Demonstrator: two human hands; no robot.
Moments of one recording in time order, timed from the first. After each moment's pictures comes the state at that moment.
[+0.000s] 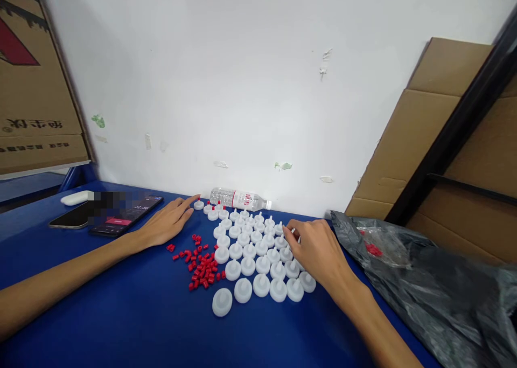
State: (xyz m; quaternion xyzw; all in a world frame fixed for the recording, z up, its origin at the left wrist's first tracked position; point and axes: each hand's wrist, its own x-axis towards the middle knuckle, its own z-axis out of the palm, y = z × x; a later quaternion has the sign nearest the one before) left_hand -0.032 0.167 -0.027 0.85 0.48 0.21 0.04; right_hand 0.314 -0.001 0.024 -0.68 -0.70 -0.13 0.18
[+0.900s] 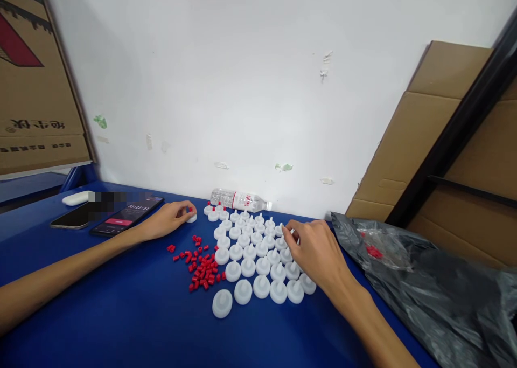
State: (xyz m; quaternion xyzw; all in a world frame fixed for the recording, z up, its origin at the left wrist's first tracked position) left_hand -0.034 0.177 -0.018 0.86 0.43 0.25 0.13; right_hand 0.309 -0.003 0.026 -0.67 -0.70 -0.14 0.20
